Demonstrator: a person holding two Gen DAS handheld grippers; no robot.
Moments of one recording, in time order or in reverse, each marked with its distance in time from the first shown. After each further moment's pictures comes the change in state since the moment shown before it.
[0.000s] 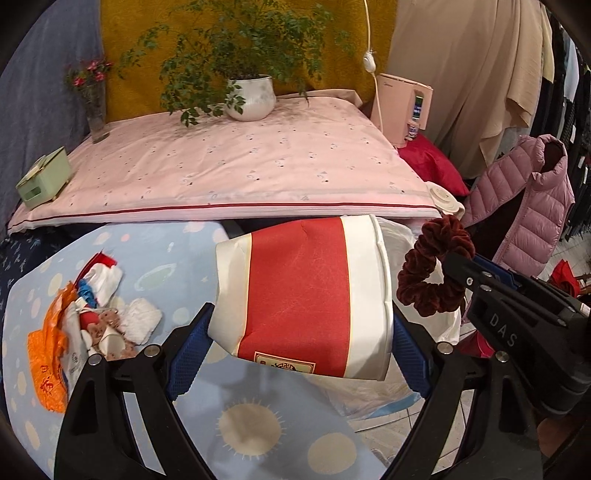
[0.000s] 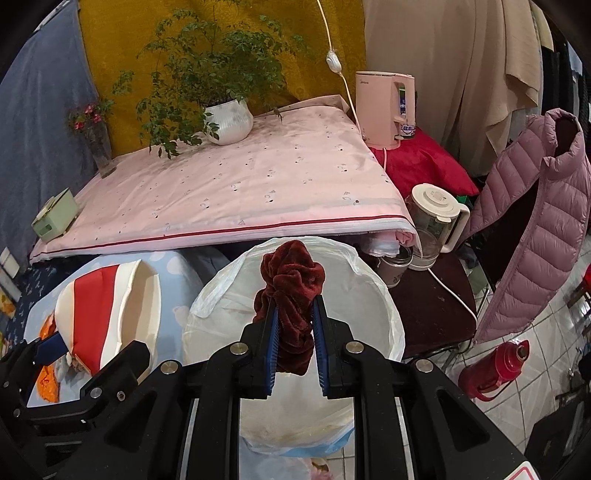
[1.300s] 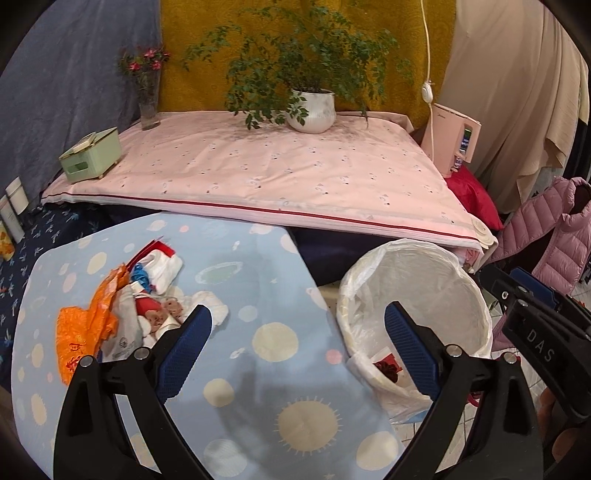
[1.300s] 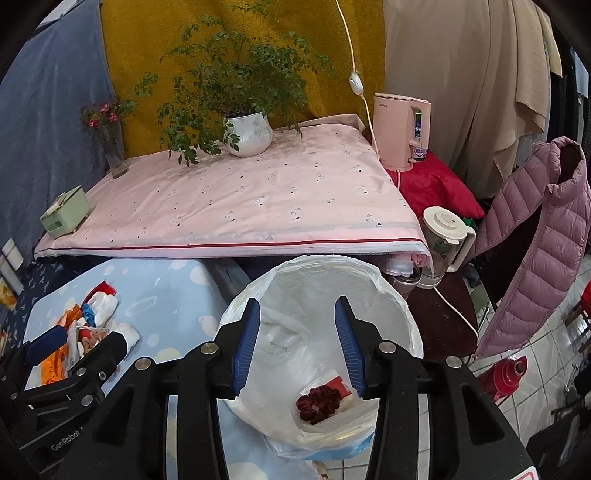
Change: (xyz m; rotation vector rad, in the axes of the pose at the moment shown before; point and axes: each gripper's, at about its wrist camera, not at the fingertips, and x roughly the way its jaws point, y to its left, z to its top) left arm -0.031 0.065 -0.007 -0.143 -0.049 0.127; right arm -0.025 0.049 0.001 -0.066 -0.051 0.013
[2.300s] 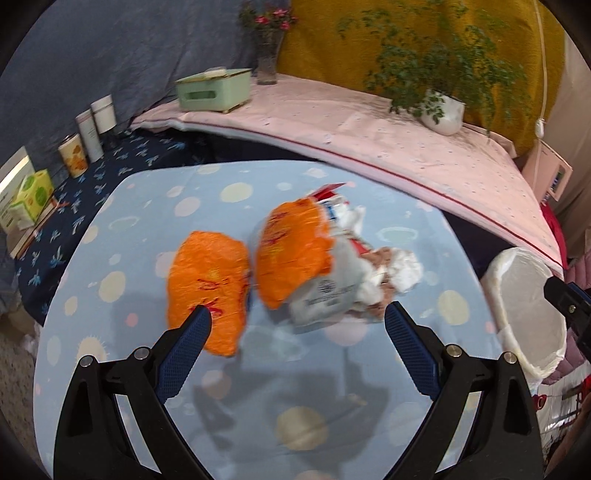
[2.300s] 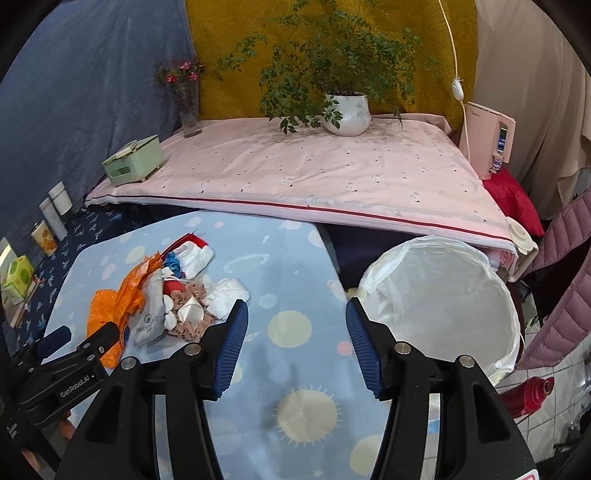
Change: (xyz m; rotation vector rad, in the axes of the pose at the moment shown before) left arm -0.018 0.188 -0.065 -0.252 0.065 0.232; right arm -0.008 0.139 -0.044 -0.161 0.065 0.182
